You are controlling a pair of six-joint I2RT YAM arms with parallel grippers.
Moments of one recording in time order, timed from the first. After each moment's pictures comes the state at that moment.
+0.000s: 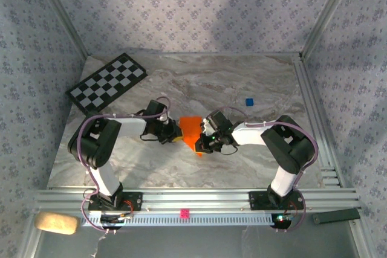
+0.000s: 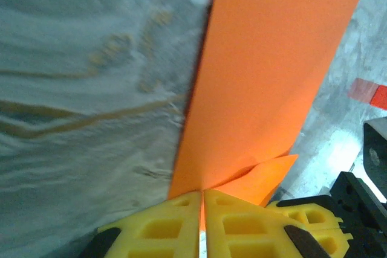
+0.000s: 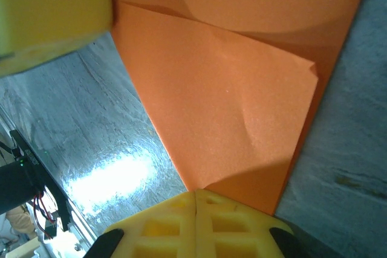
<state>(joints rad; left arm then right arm) -0.47 1.74 0.78 -0.12 0.62 -0.86 0.71 1.73 0.76 -0.08 -0.57 0.72</state>
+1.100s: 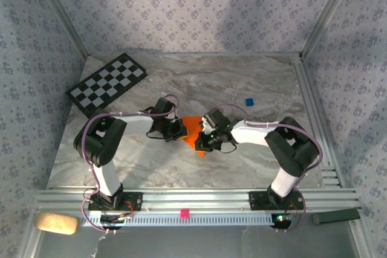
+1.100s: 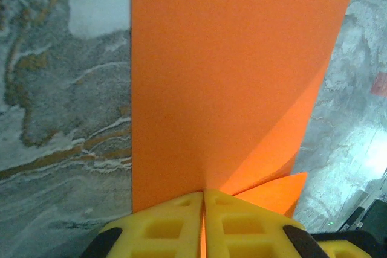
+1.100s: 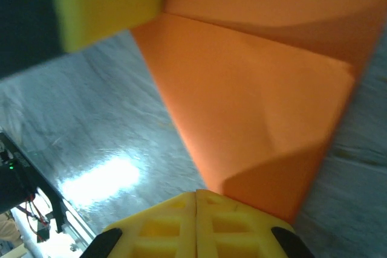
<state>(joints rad) -0.56 1.79 0.87 -0.17 0.53 -0.81 0.74 1.69 0.84 -0.21 -0.52 0.71</state>
